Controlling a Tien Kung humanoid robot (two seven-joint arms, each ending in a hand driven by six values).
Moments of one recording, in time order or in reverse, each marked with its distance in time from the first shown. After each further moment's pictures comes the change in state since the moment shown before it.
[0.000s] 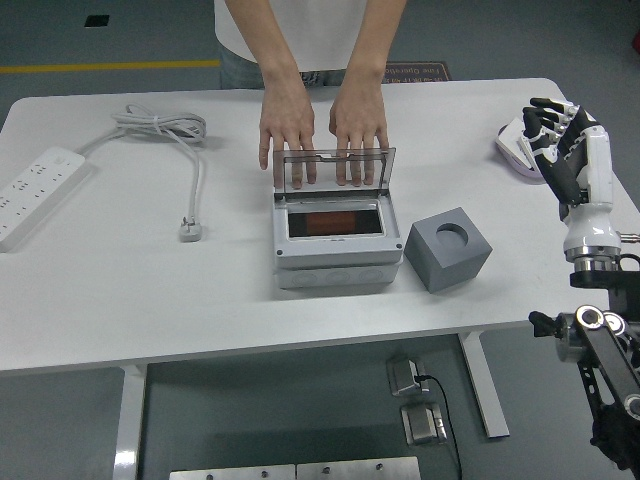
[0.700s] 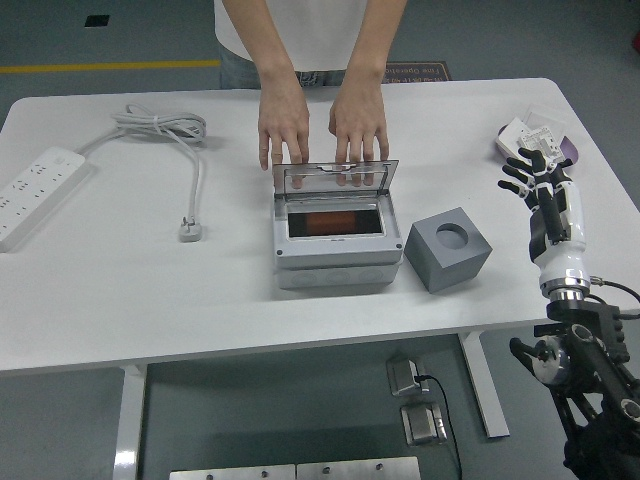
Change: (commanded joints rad) left arm -0.005 0.001 -0.033 0.000 0.003 0.002 -0.010; right arm -0.012 0.036 -0.047 -0.166 0.337 0.094 0.060
